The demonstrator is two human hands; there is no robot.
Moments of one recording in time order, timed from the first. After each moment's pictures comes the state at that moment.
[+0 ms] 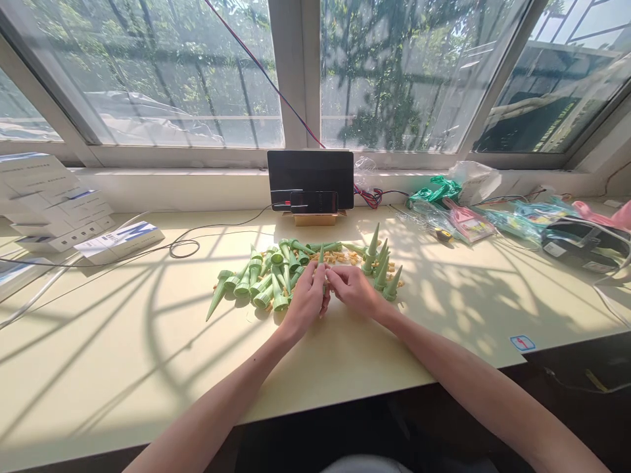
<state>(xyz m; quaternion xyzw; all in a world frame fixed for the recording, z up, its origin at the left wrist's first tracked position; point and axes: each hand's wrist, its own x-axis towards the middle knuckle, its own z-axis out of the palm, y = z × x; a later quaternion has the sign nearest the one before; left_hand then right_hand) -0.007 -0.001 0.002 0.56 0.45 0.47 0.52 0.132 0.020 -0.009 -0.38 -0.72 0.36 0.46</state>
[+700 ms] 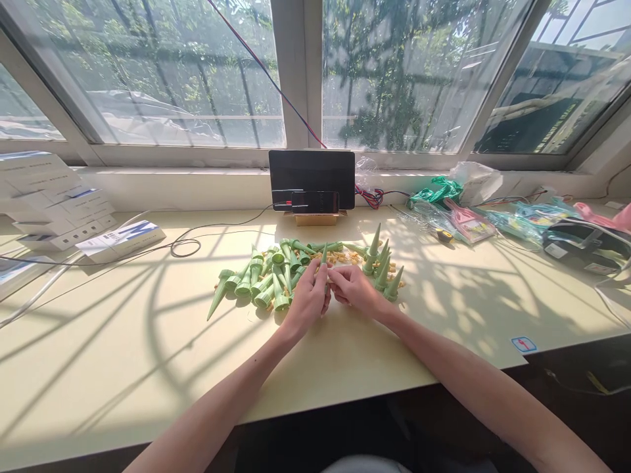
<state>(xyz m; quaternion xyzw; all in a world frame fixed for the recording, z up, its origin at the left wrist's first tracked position) -0.008 -0.001 0.001 0.57 0.44 0.47 0.51 0.133 0.020 -0.010 -0.37 -0.63 0.53 0.43</state>
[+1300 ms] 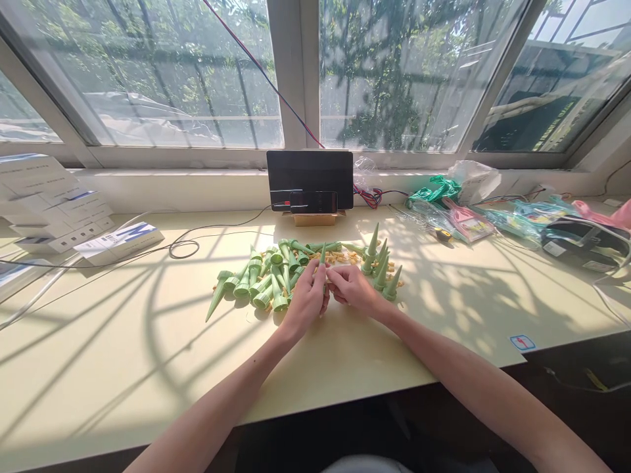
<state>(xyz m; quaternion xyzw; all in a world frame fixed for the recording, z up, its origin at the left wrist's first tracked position) -0.009 0.000 -0.001 0.57 0.44 0.47 0.50 0.132 0.021 -0.010 -0.38 -0.66 0.49 0.44</state>
